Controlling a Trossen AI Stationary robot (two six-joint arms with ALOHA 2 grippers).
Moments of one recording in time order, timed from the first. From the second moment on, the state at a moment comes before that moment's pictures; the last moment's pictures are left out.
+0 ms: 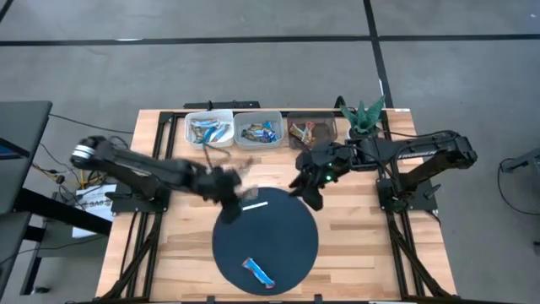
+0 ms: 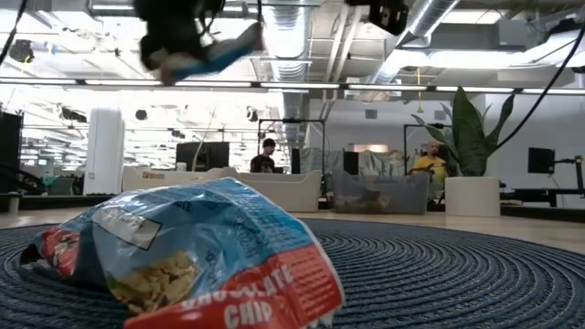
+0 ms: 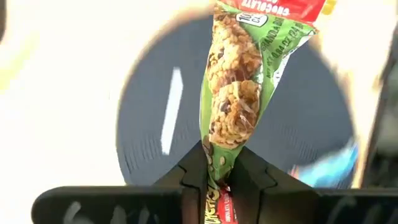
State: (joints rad) left arm -0.22 1.35 1.08 -0.69 -0.11 -0.68; right arm 0.09 1.39 1.30 -0.58 -0.19 0.42
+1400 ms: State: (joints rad) left arm 0.01 1.29 1.08 0.05 -0.06 -0.79; right arm -0.11 1.44 1.30 -0.07 -0.13 0.58
